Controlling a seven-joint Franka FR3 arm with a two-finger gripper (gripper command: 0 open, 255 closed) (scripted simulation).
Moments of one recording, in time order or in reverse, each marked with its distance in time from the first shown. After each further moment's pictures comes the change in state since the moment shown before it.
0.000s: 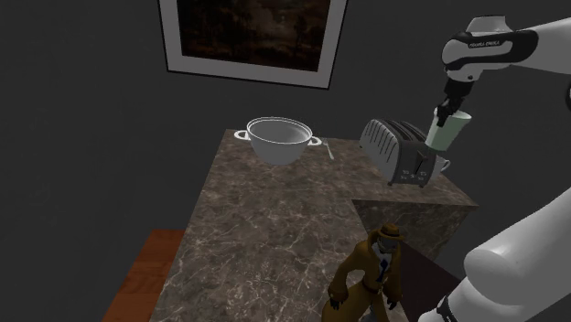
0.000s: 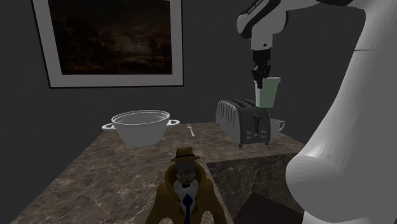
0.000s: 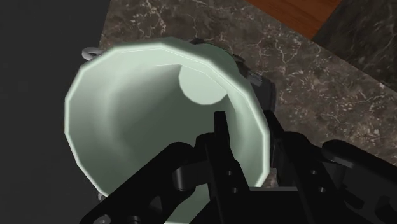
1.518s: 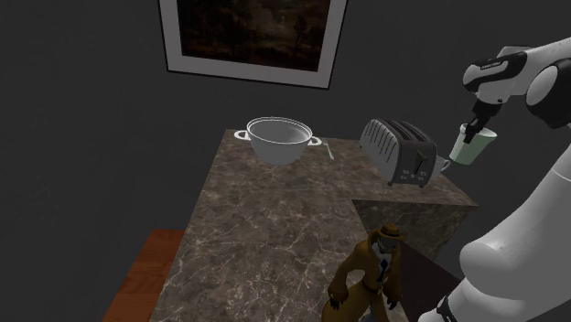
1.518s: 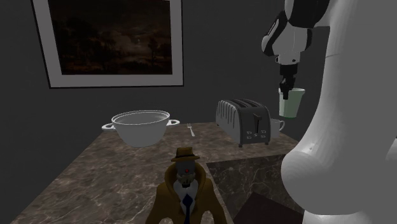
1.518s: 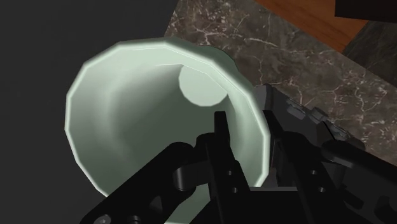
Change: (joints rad) arm -0.140 0.204 -0.173 0.053 0.136 0.168 -0.328
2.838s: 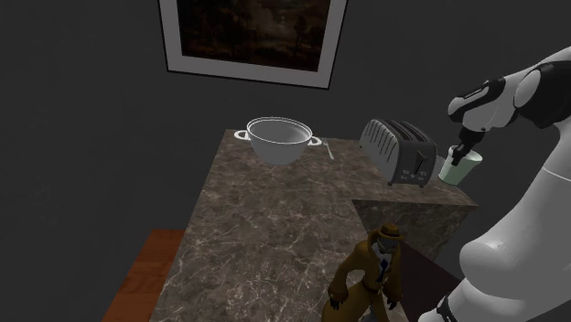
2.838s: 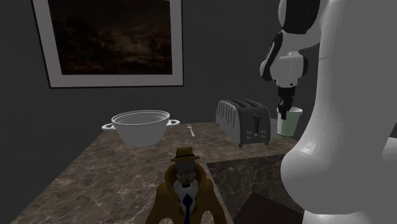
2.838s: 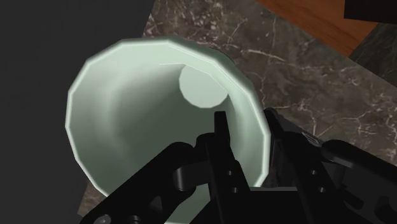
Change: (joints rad) arm -0.011 0.063 0.000 -0.207 0.035 0.261 -0.011
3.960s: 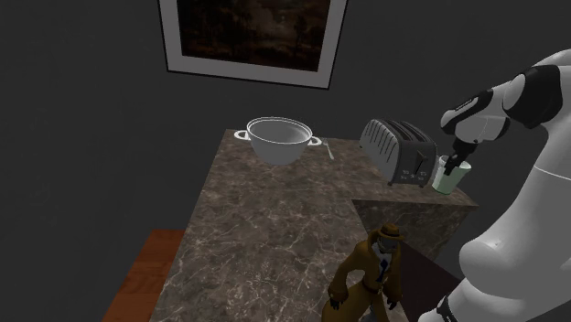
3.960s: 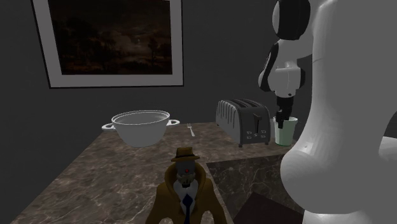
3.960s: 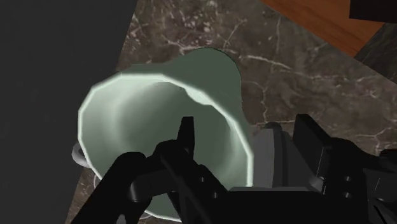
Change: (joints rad) arm -0.011 0.063 0.010 -0.059 0.042 0.114 -0.020
